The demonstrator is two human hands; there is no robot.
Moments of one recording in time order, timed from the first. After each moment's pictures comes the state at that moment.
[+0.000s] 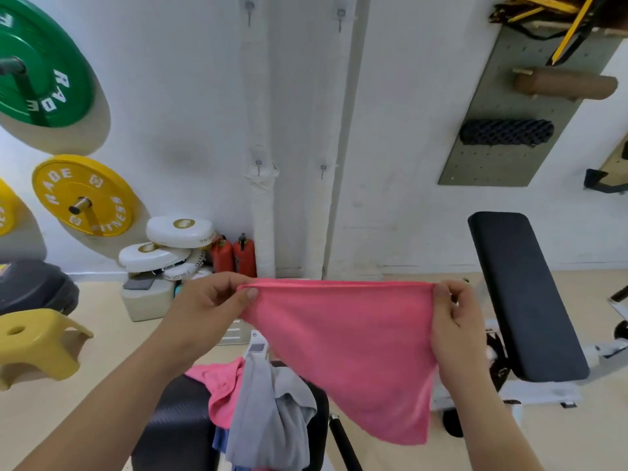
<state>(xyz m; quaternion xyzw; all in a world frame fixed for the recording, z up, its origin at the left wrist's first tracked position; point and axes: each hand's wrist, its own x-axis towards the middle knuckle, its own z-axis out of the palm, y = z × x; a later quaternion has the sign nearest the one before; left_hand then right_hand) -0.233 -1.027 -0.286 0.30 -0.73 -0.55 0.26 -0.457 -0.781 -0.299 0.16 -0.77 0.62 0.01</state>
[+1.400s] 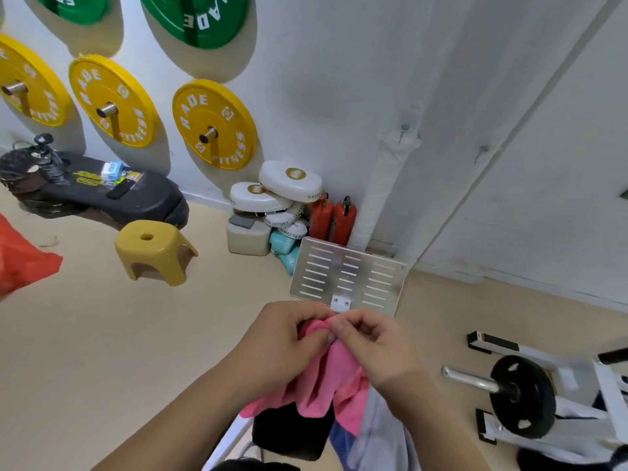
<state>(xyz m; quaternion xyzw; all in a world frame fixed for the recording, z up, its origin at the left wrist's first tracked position) -0.108 -1.173 -0.319 0.34 -0.78 -0.48 0.19 -0.261 -1.083 -0.340 0.35 -0.65 0.52 -0.43</state>
